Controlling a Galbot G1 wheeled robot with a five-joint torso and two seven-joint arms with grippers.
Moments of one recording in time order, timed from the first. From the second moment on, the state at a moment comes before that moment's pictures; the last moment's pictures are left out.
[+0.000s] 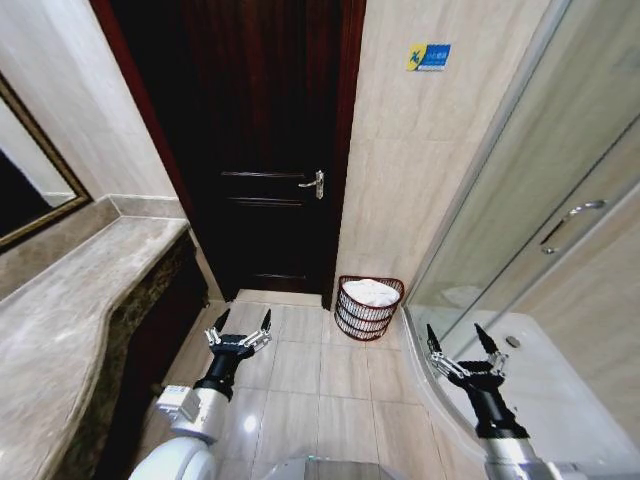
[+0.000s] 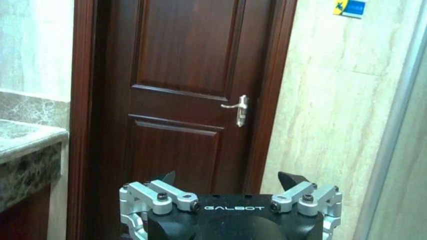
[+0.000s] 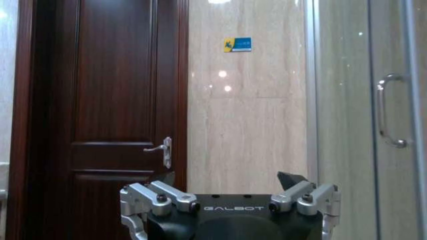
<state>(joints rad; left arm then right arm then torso) 1.88 -1.59 -0.57 -2.50 -0.15 0.18 0.12 -2.01 1.56 0.81 2.39 0.28 0.28 -0.25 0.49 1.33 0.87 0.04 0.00</state>
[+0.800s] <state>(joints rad) 1.88 -1.59 -0.57 -2.50 -0.15 0.18 0.12 -2.01 1.56 0.81 2.39 0.28 0.28 -0.25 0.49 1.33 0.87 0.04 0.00</state>
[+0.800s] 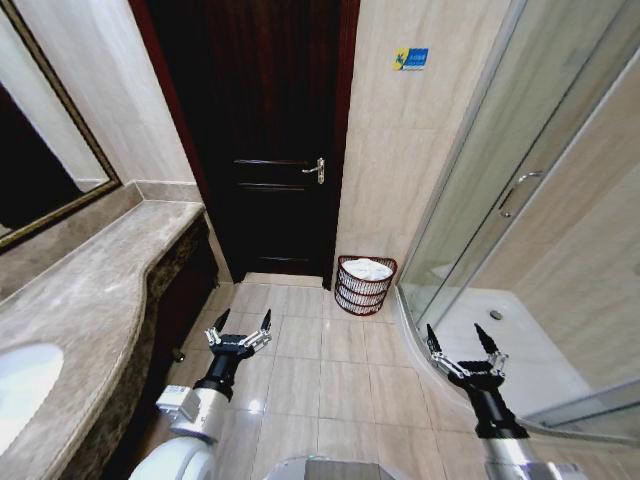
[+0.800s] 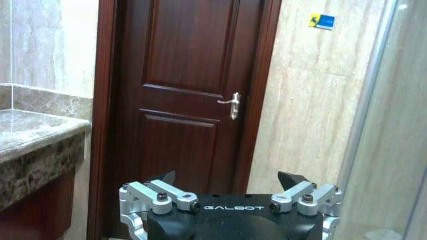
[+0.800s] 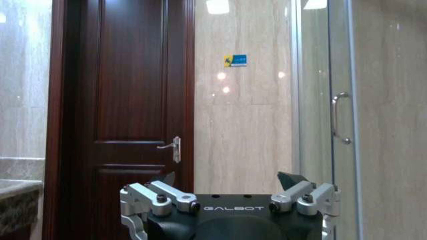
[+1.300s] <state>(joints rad) 1.88 -1.59 -0.57 -2.50 -0.15 0.18 0.12 -2.01 1.56 0.81 2.39 0.28 0.28 -0.25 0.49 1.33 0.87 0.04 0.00</state>
